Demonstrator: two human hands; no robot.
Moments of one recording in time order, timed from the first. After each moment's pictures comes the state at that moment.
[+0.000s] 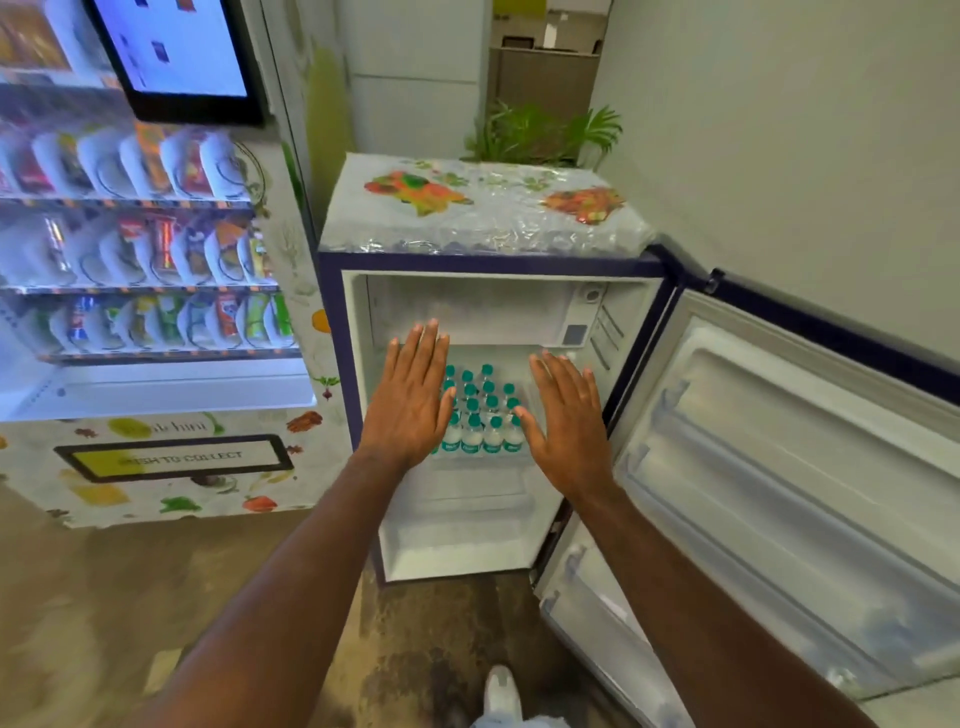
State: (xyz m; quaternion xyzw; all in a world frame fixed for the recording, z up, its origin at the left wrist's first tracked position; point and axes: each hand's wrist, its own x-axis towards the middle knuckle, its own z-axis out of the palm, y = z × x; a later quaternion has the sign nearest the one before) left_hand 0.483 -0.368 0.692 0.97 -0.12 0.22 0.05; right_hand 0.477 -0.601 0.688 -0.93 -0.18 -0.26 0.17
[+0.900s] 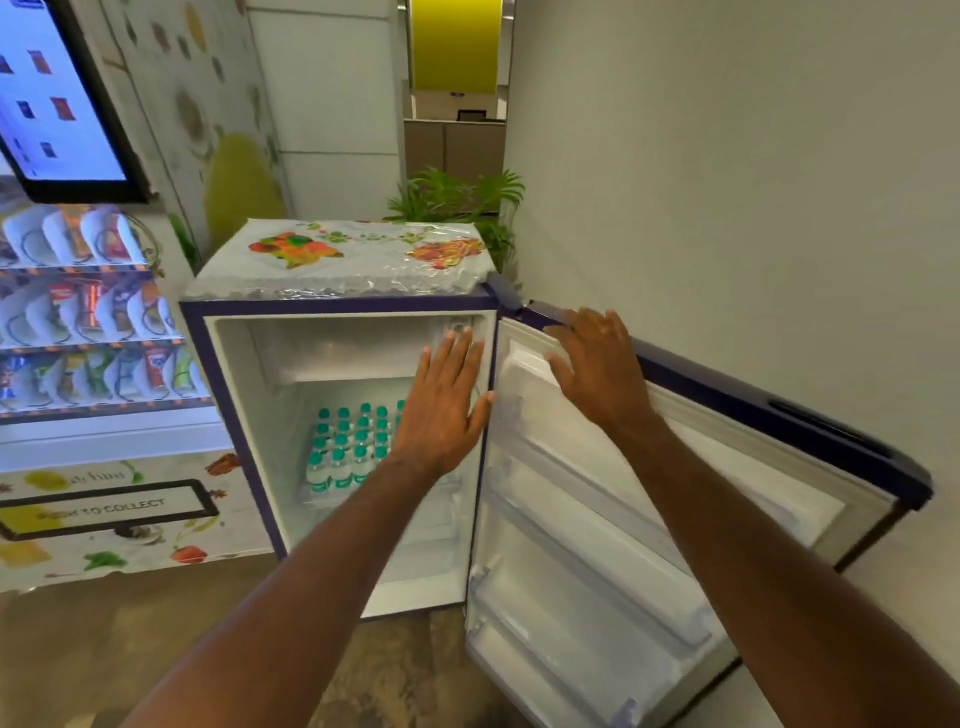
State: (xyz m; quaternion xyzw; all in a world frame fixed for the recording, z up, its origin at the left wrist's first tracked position) left_hand 0.443 -0.632 0.786 0.95 -0.17 0.22 0.12; right_hand 0.488 -0.861 0.825 -0.93 -0.18 -0.32 0.03
